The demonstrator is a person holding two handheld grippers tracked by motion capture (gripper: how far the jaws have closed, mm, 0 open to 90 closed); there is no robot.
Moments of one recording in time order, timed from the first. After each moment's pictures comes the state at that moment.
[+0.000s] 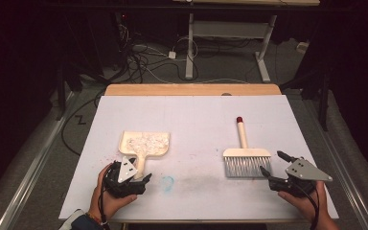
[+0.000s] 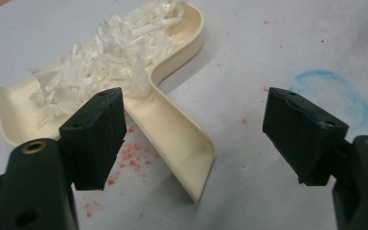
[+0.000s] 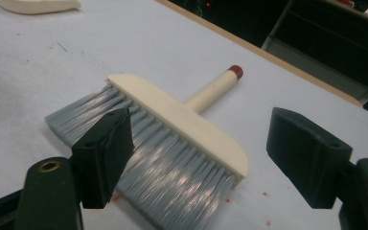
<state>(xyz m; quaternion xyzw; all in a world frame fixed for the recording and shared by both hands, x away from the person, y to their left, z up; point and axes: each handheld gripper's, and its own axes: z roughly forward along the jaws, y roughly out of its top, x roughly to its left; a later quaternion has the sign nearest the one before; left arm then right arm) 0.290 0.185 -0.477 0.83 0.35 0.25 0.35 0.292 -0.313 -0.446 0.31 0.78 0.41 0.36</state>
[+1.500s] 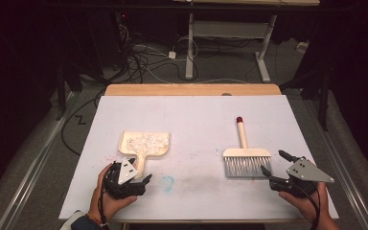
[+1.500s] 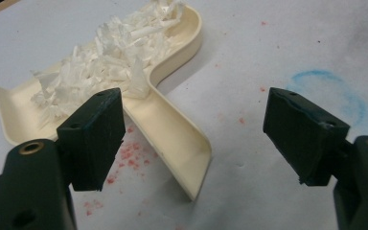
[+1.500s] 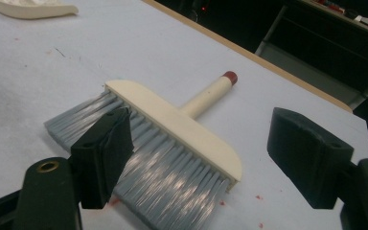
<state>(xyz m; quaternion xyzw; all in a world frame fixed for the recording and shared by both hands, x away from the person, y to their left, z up) 0.288 0.183 -0.478 0.83 0.35 0.26 0.35 0.290 -0.312 -0.440 0.31 0.77 0.41 0.37</state>
